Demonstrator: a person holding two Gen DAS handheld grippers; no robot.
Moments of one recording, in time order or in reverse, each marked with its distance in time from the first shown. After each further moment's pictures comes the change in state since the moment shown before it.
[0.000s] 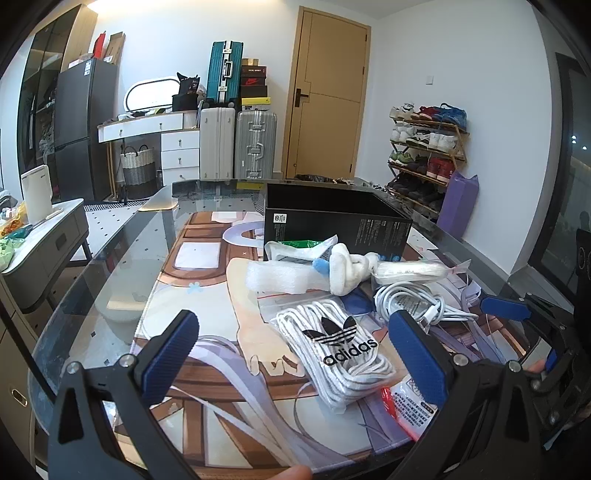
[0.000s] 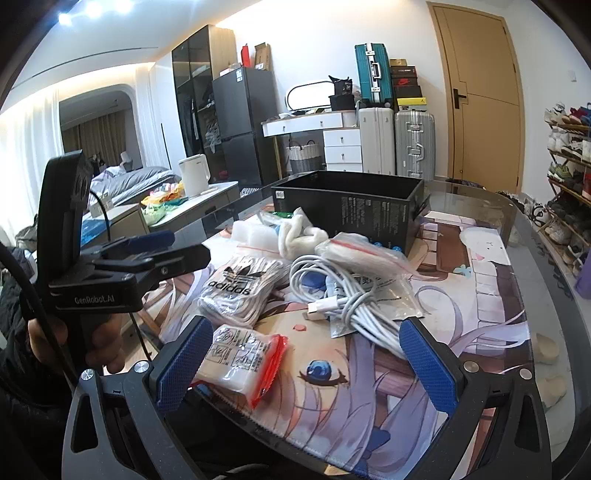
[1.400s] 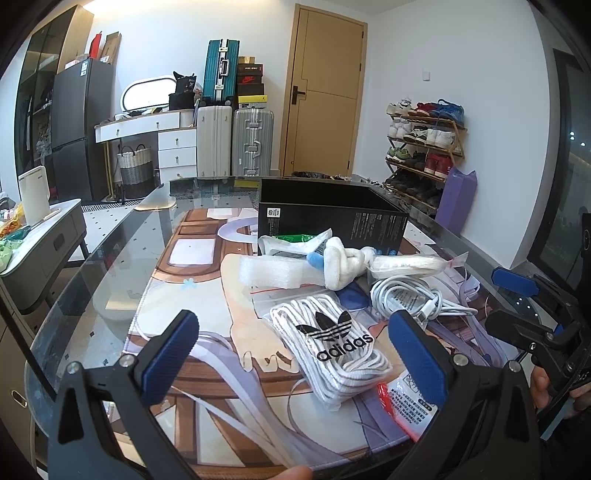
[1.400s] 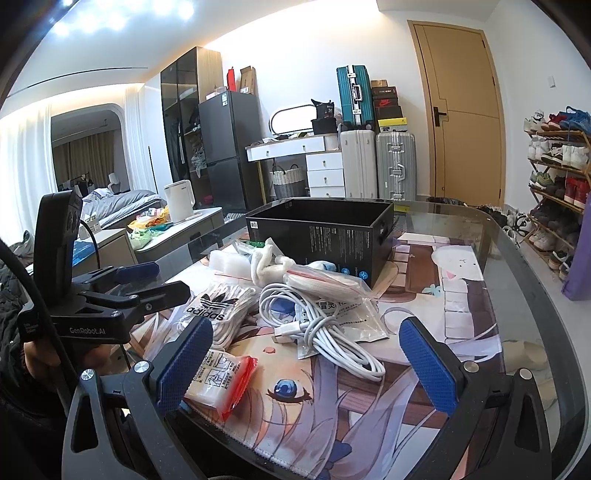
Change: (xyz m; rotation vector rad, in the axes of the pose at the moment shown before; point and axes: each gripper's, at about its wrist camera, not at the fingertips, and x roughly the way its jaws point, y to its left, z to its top) left arm 0.002 -0.006 -0.004 0.012 0.010 -0.004; right arm -0.013 -0.023 0.006 0.038 -0.104 -0.064
